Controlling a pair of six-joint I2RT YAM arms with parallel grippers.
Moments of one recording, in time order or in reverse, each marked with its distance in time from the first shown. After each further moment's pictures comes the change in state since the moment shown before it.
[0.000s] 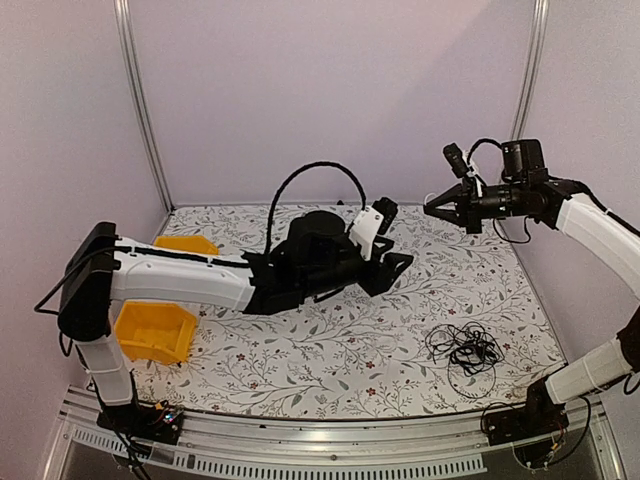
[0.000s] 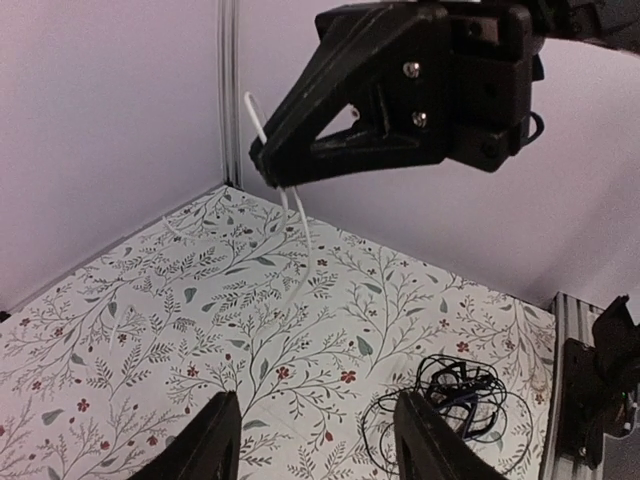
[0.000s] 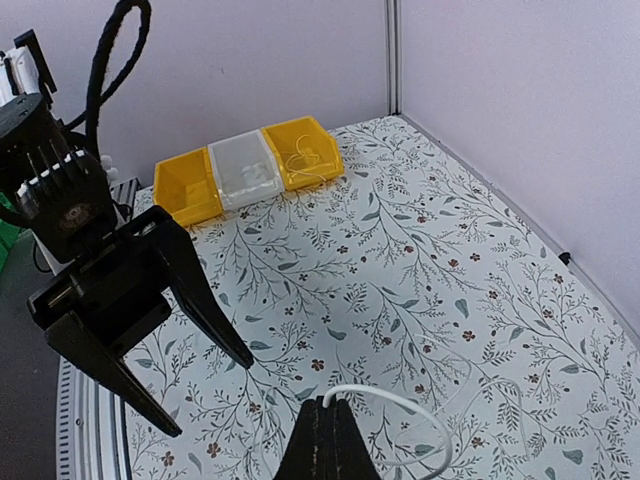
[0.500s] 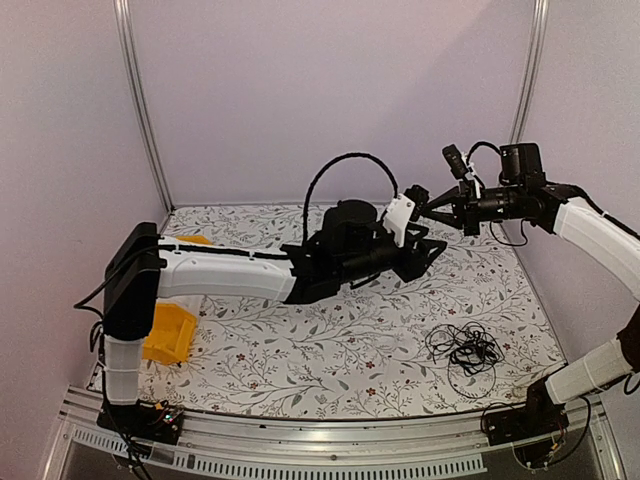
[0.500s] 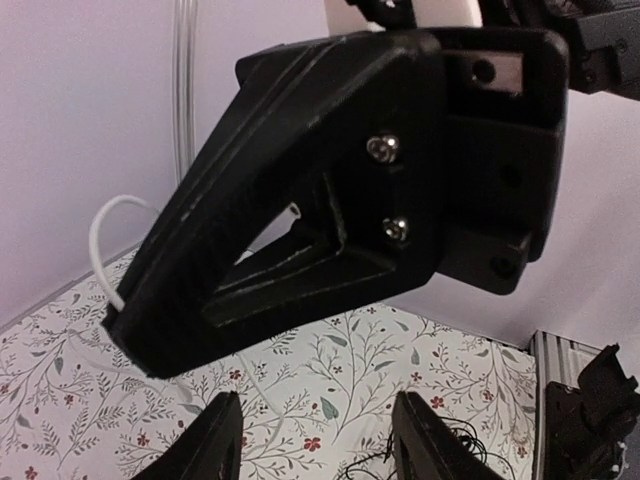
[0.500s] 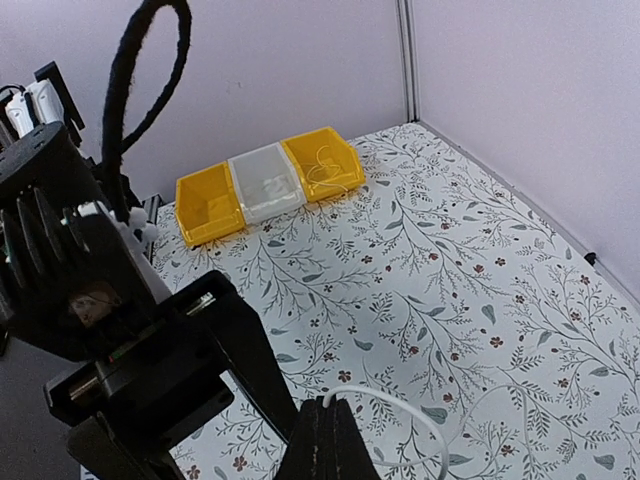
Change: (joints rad) left arm 0.003 0.212 0.288 0.042 0.089 -0.004; right arm 0.011 0.000 -0.040 0.071 -0.052 0.092
